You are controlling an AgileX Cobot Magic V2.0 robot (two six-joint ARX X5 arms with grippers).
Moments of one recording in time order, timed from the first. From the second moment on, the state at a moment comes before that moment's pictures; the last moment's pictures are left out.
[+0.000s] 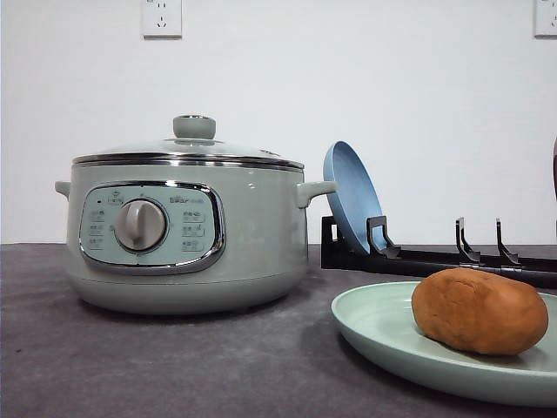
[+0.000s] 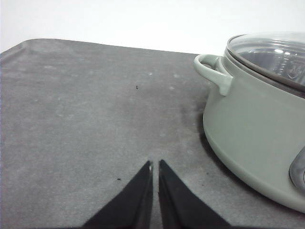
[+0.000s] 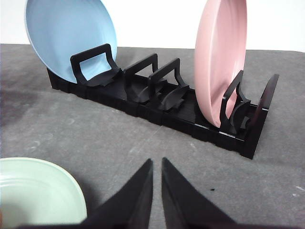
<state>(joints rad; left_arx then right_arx) -0.02 0.01 0.03 -0.18 0.00 -0.09 -0.03 0.01 0.02 -0.16 -0.10 0.02</state>
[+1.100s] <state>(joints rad) -0.02 0.01 0.03 -0.18 0.00 -0.09 -0.03 0.01 0.02 -0.16 -0.10 0.02</state>
